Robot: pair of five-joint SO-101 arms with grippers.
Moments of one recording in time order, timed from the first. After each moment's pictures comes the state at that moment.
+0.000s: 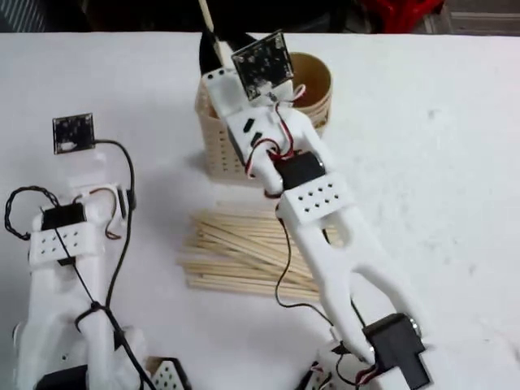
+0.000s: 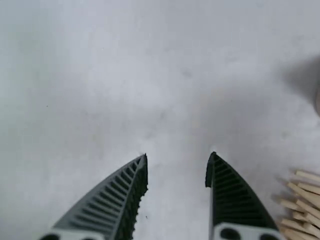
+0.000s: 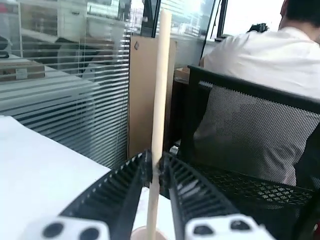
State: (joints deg) left arm -20.6 -31.0 52.9 47.4 -2.1; right arm -29.4 -11.0 16.9 -0.2 10.2
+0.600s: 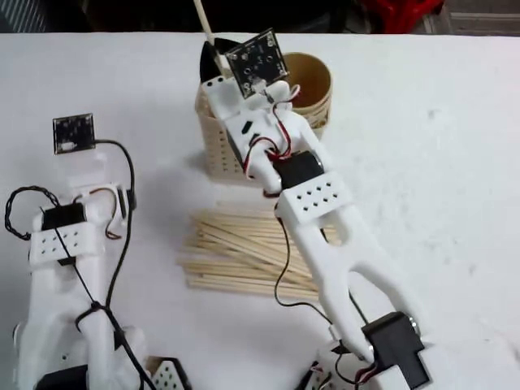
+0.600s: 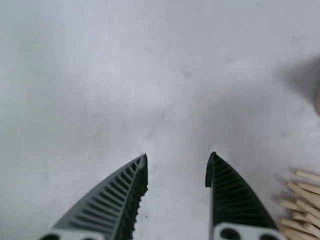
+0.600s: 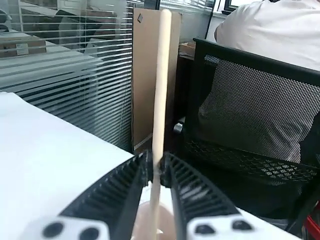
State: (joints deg) left arm -20.6 -31.0 52.9 47.4 -2.1; right arm -29.4 -10.7 16.9 5.7 10.2
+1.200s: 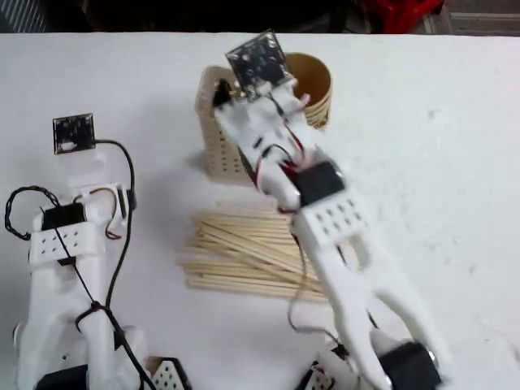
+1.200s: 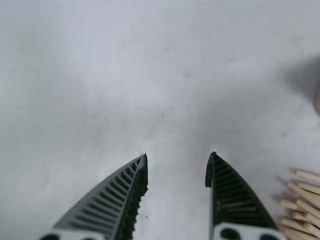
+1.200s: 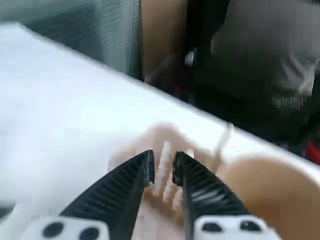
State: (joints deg) left arm -20.6 -31.0 52.9 47.4 -2.1; right arm -29.0 -25.3 16.9 40.1 10.0
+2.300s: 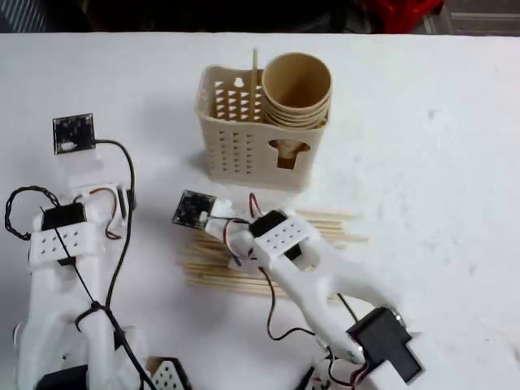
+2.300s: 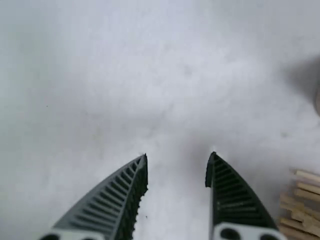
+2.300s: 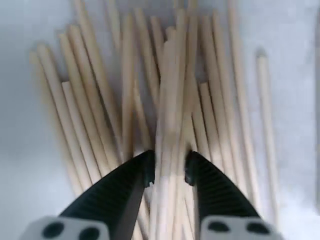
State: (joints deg) left arm -20.6 -31.0 52.9 47.4 -2.1; right arm -39.0 -6.9 44.7 46.0 38.9
